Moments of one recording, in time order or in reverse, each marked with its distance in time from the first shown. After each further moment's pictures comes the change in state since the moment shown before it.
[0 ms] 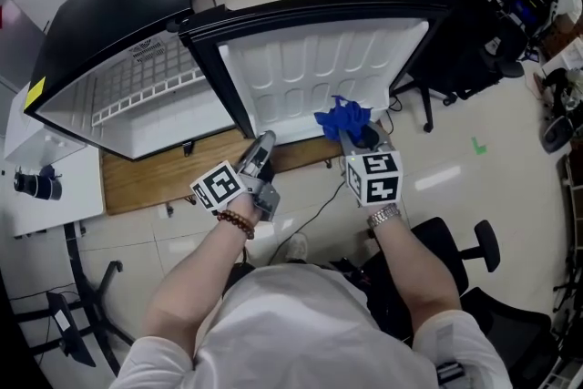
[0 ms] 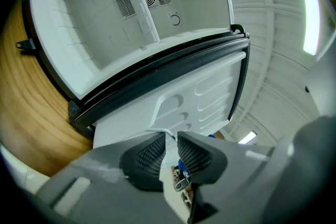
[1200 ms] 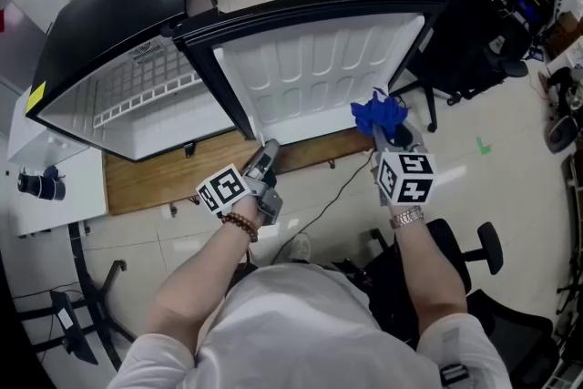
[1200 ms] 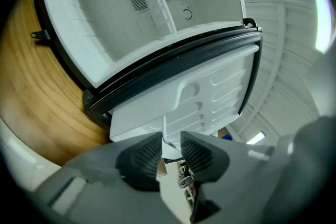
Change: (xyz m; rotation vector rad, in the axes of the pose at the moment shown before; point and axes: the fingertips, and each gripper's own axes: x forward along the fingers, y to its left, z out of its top) left arm 0.000 0.030 -0.023 -0.044 0.035 0.100; right arm -0.033 -0.069 0.010 0.072 -0.053 -0.099
